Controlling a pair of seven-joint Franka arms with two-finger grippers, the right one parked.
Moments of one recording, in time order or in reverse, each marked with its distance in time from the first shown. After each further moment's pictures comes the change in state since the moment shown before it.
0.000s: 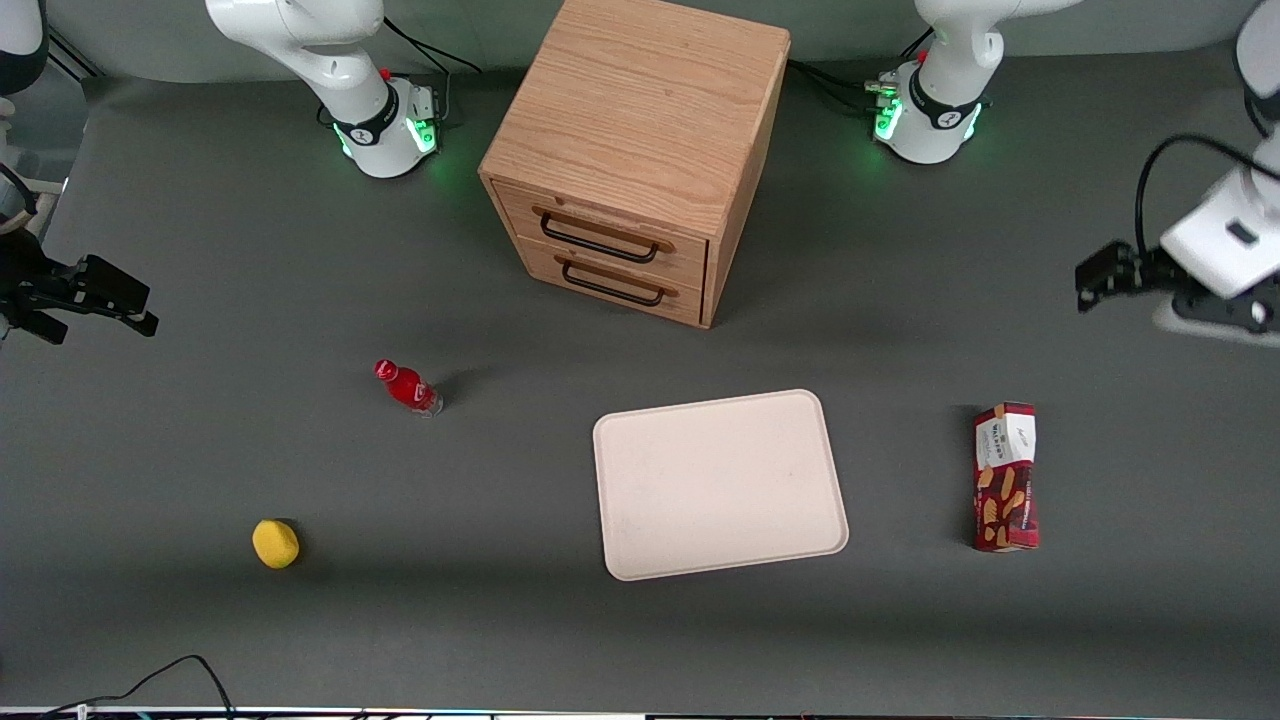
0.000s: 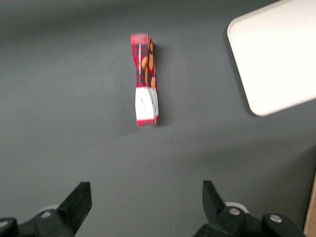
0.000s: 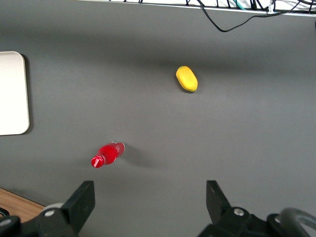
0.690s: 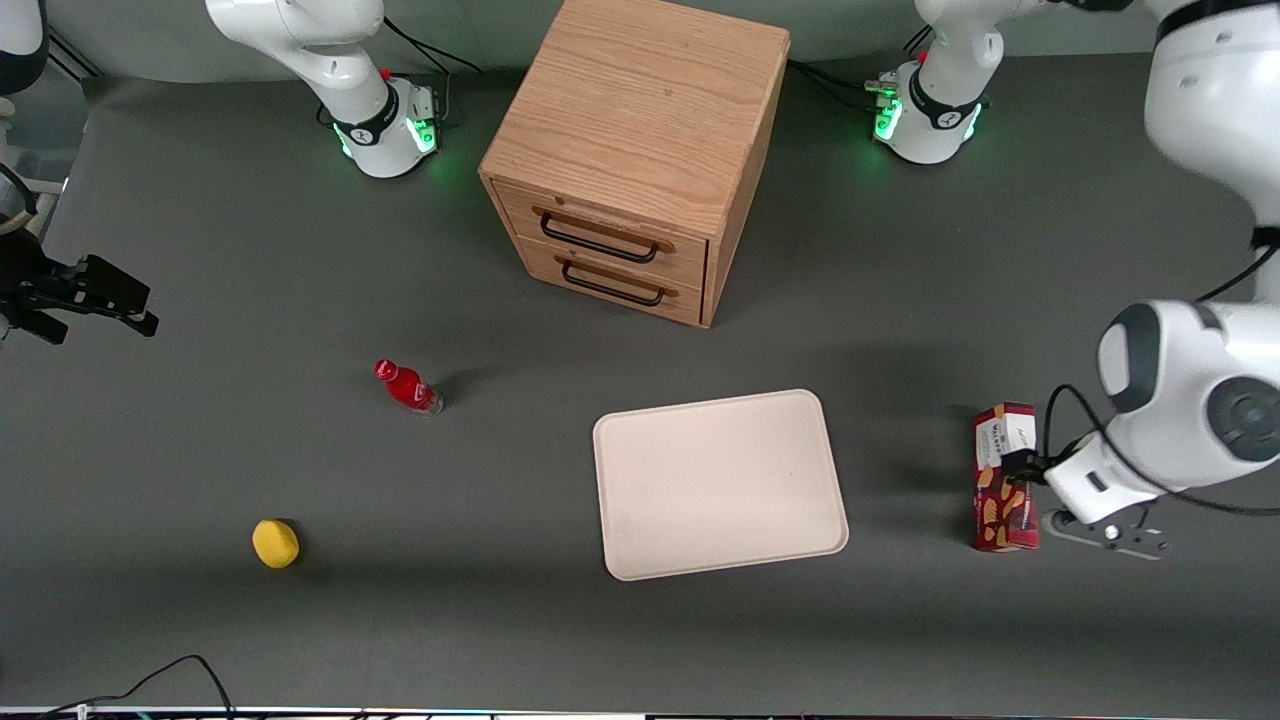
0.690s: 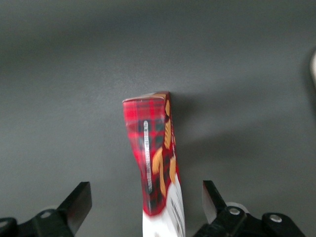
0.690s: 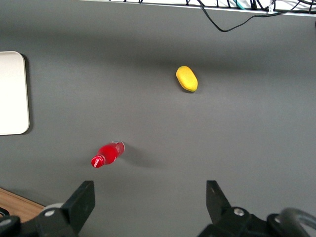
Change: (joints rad) arm -0.002 0.565 -0.001 0.141 0.137 0.410 -0.002
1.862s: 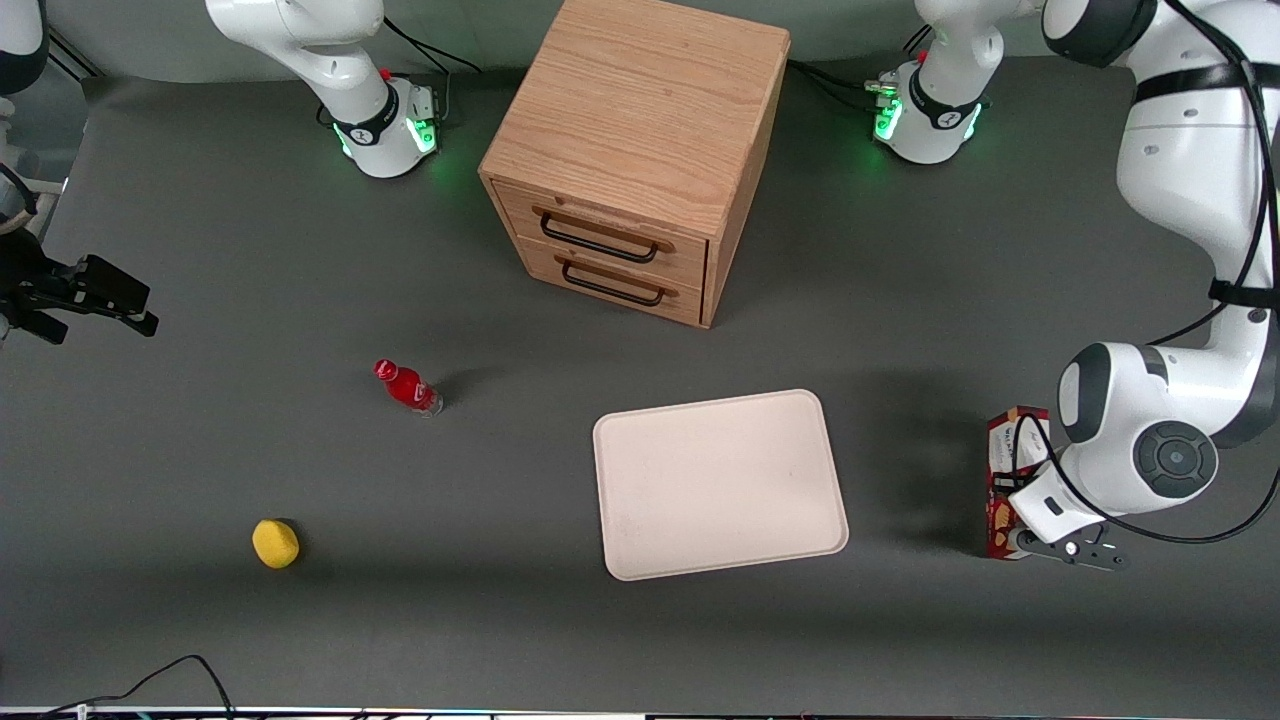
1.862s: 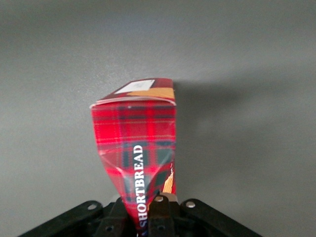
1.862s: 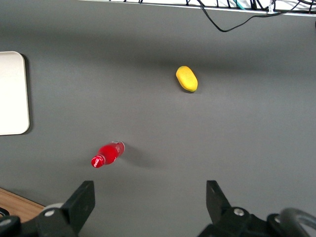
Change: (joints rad) arm -0.023 0.064 -0.024 0.072 0.064 -0.066 -0.161
